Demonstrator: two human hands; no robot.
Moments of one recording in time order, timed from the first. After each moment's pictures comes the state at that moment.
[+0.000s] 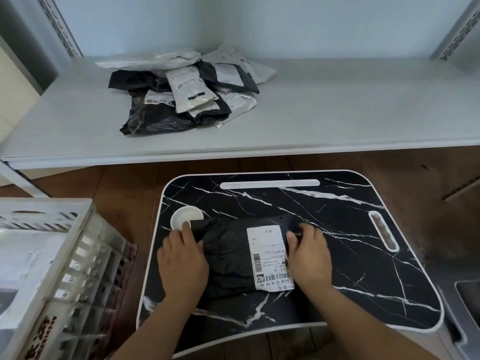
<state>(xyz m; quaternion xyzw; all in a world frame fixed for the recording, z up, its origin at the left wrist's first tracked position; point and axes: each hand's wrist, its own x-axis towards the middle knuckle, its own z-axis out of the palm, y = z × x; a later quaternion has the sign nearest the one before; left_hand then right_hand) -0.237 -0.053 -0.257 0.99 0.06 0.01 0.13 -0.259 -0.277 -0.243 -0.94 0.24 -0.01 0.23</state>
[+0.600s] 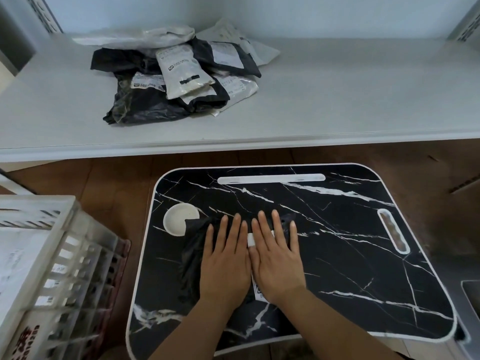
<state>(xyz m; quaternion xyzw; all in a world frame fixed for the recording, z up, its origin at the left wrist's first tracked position) -0.236 -0.112 -0.287 0.98 -0.17 0.00 0.07 -0.249 -0.241 -0.290 -1.00 -0.04 -0.03 0.02</state>
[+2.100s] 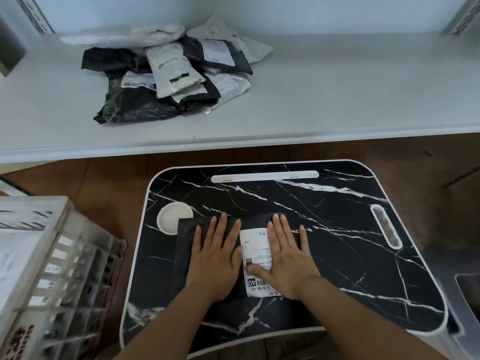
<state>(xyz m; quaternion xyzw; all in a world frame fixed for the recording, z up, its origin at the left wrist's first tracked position) -0.228 -0.098 -0.291 0.98 -0.18 -0.08 0.09 -0.251 -0.283 -0.267 -0.97 -0.05 0.23 0.02</state>
